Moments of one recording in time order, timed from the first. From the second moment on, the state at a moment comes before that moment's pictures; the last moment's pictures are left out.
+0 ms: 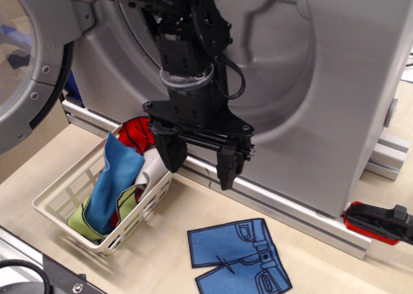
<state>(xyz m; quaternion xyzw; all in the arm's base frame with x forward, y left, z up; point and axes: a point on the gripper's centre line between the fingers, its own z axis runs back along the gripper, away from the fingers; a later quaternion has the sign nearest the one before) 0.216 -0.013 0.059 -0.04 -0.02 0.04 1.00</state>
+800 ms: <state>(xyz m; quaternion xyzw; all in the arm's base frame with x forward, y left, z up) 0.209 0.028 0.052 -0.06 -0.05 0.13 0.99</state>
